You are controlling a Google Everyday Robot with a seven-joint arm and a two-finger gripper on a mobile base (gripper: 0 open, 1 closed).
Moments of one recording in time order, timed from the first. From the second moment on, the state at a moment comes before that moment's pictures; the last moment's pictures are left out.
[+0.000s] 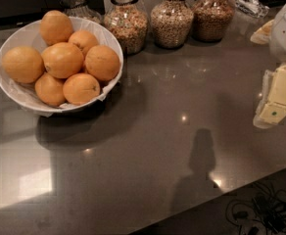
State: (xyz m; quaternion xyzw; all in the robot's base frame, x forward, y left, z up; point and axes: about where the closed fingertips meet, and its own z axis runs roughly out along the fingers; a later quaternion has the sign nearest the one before) arm 0.438 -0.217 0.976 -0.60 0.78 -0.03 0.16
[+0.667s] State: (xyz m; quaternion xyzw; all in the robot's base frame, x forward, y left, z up) arm 0.445 -0.194 0.975 -0.62 0.76 -0.02 0.18
